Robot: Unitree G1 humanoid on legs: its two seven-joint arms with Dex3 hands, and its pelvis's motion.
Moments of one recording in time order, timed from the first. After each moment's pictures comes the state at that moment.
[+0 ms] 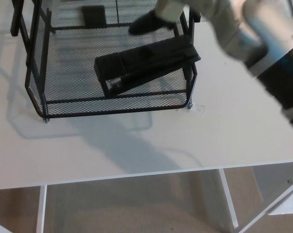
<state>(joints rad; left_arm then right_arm) -0.14 0.65 -0.09 1.24 0.22 0.03 -0.18 -1.32 -0.32 0.58 0.41 -0.81 0.15 0.56</state>
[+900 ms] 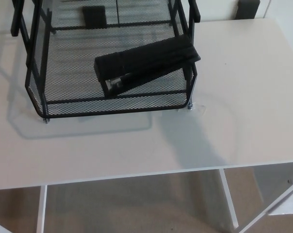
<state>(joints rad) -0.11 0.65 -0.10 1.24 0.22 0.03 -0.18 -0.93 -0.73 -0.20 0.04 -0.58 0.20 0.77</state>
